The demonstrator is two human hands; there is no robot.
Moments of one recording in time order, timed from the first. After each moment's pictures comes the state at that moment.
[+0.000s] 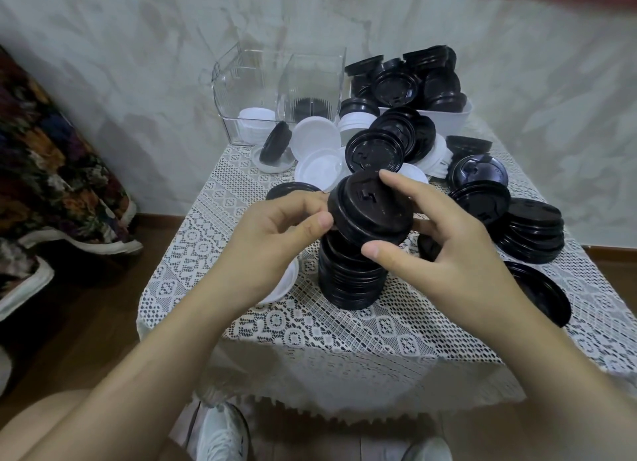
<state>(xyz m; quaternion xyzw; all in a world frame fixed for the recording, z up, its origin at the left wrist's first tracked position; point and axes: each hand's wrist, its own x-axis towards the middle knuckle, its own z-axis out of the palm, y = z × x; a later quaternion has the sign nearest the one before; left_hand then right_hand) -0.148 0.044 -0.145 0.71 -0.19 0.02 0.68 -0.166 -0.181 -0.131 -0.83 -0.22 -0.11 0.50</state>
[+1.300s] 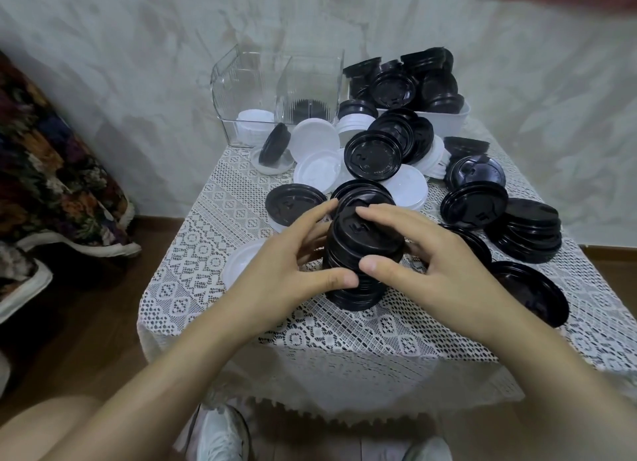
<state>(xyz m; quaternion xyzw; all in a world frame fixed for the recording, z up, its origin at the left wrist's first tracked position) -0.154 0.044 -0.169 0.80 -0.18 -0.04 0.57 -0.165 -0.187 -0.142 -0.85 -0.22 -0.02 0.47</state>
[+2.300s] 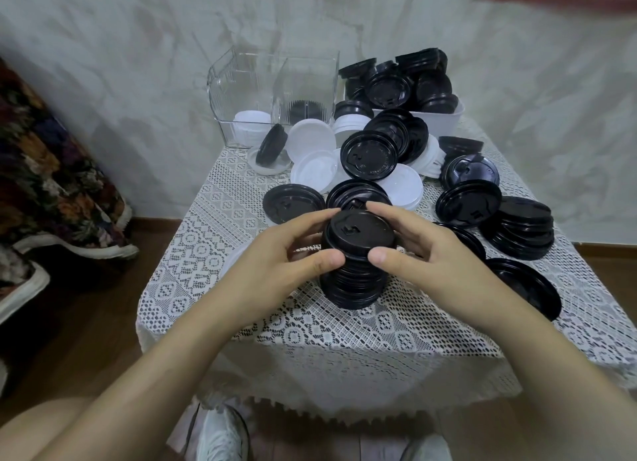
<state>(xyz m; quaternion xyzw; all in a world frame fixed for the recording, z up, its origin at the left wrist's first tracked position) -0.150 0.050 -0.165 0.78 -0.21 -0.04 0.59 -0.158 -0.193 -0.145 -0.80 -0.18 0.07 0.57</state>
